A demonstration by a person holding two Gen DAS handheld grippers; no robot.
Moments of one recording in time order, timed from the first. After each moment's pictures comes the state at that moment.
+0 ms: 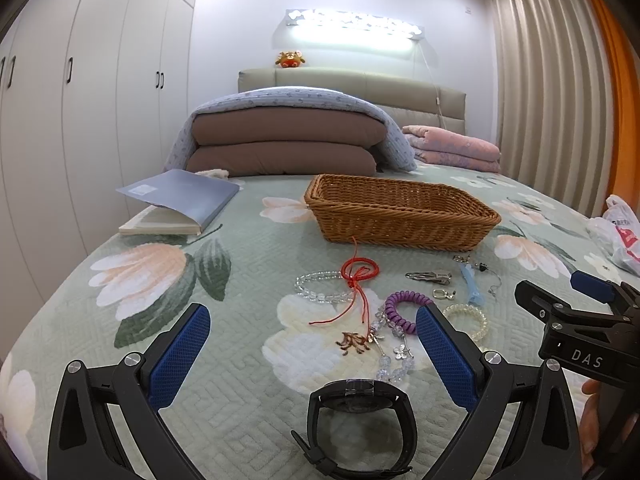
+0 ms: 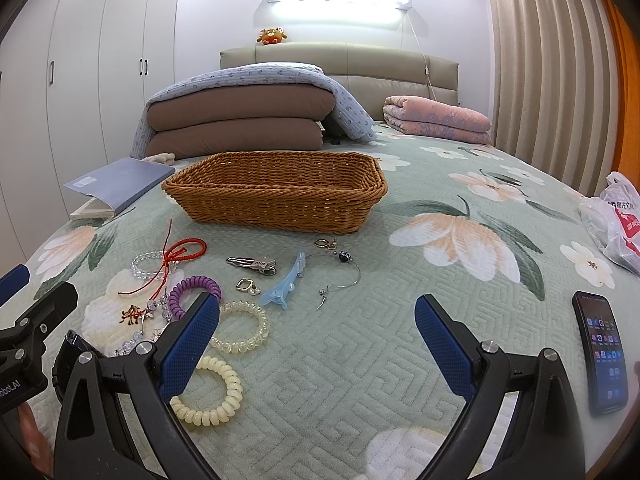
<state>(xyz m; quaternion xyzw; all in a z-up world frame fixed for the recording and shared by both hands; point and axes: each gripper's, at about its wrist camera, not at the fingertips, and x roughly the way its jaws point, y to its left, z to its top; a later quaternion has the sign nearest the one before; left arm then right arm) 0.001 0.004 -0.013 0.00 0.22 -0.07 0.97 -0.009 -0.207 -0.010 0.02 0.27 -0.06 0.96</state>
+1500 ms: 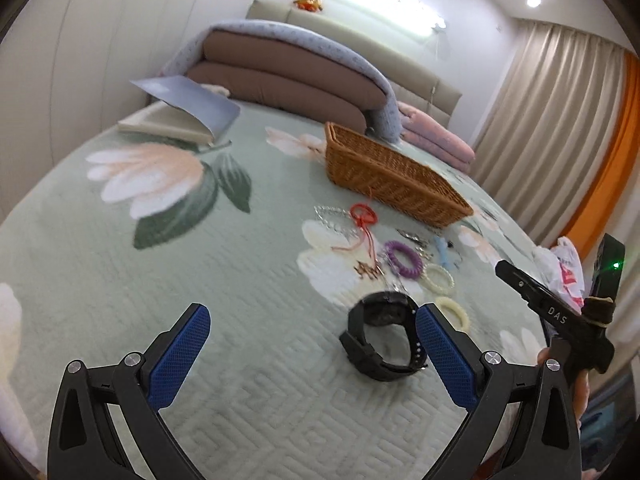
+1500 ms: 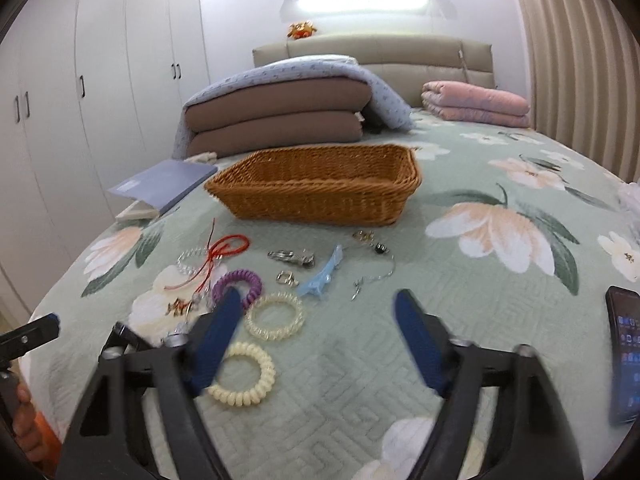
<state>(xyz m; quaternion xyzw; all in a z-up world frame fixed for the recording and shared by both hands) -0.014 0.092 -0.028 -0.14 0.34 -0.16 0.92 -0.022 -0.215 -0.005 0.05 0.30 0.03 0.95</state>
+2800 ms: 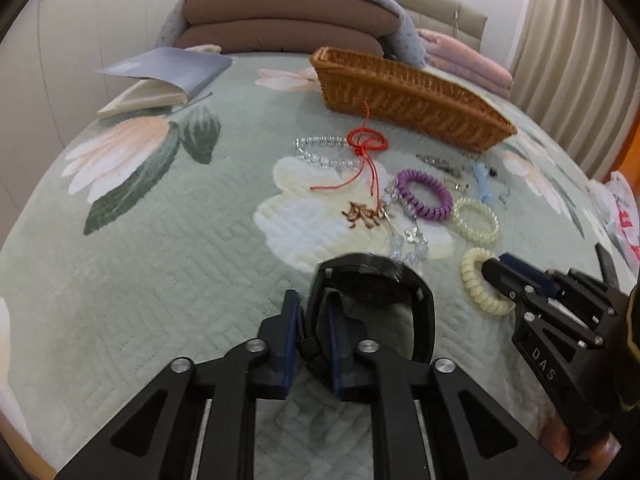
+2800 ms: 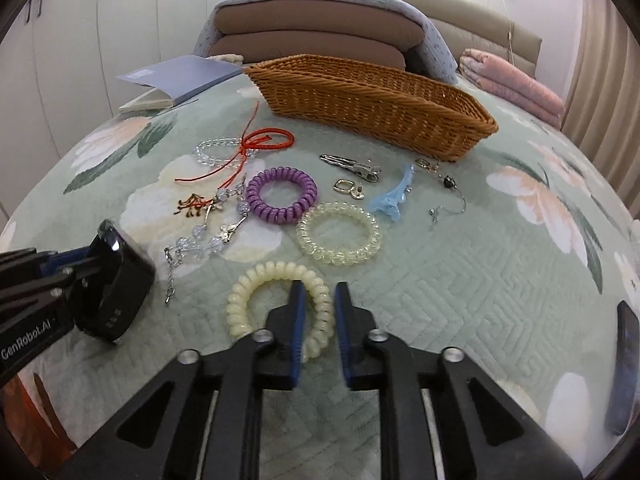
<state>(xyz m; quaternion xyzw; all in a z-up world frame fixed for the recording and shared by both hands) 0.018 0.022 -0.052 -0.05 0.43 -0.10 0.90 0.003 -0.153 -0.049 -0.05 0.40 0.05 0.91</state>
